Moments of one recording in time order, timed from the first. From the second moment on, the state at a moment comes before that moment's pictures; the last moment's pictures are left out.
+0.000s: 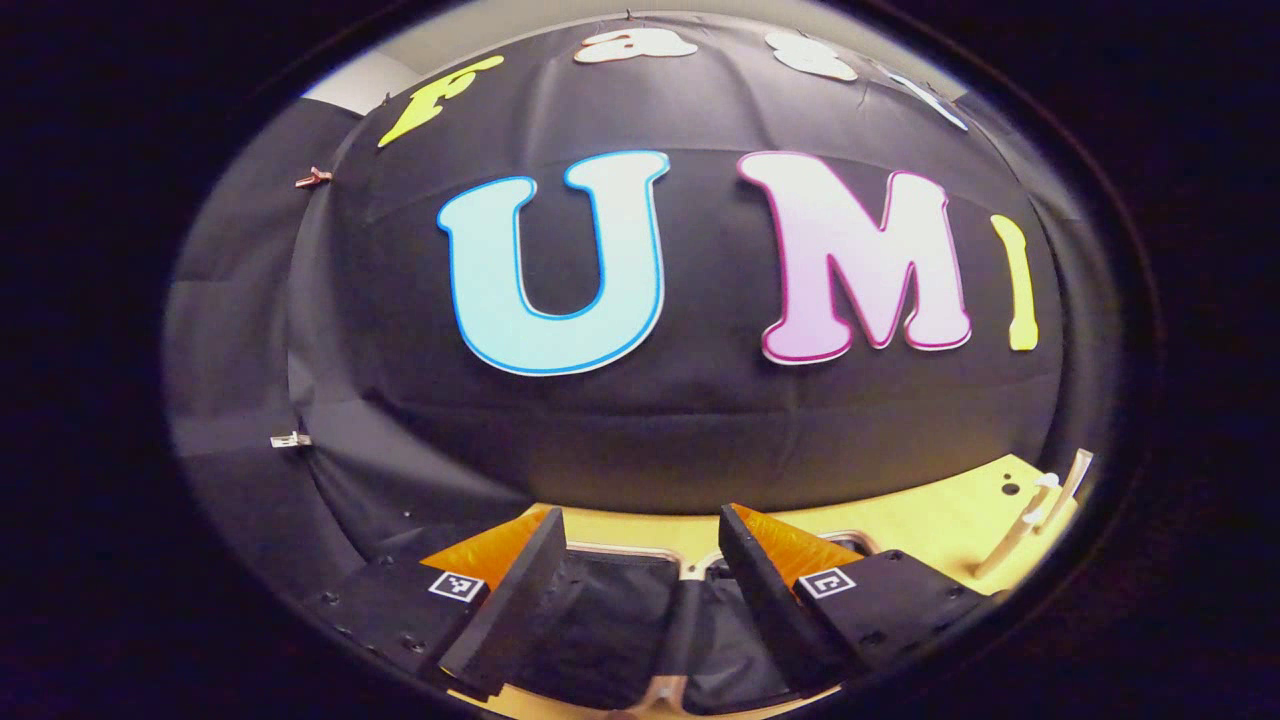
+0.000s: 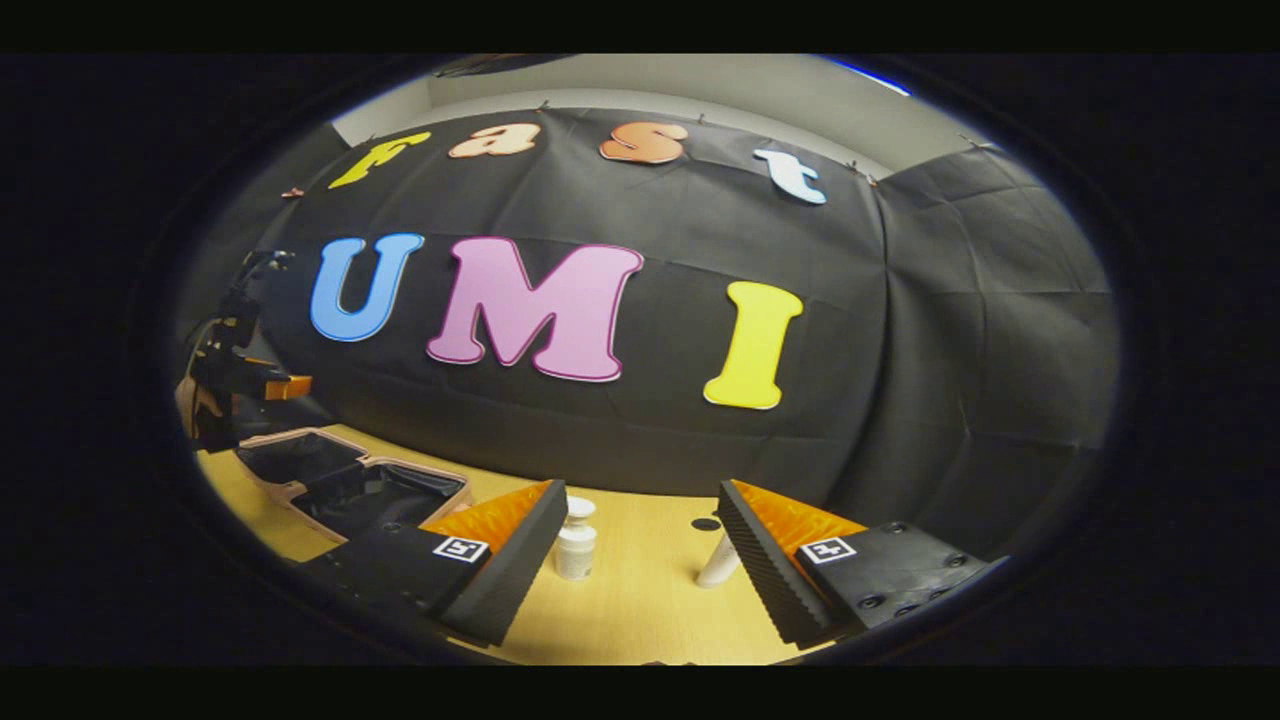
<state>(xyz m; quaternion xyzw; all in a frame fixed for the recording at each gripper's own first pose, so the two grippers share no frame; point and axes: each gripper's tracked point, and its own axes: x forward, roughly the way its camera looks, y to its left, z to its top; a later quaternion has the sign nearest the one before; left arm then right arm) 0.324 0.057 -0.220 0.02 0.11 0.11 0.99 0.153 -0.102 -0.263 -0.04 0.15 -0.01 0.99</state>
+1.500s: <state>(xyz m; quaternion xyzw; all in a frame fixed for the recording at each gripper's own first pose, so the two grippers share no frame) 0.402 -0.353 -0.462 -0.02 0.23 -0.12 0.96 0.187 -0.203 -0.515 0.04 0.32 -0.04 0.94</state>
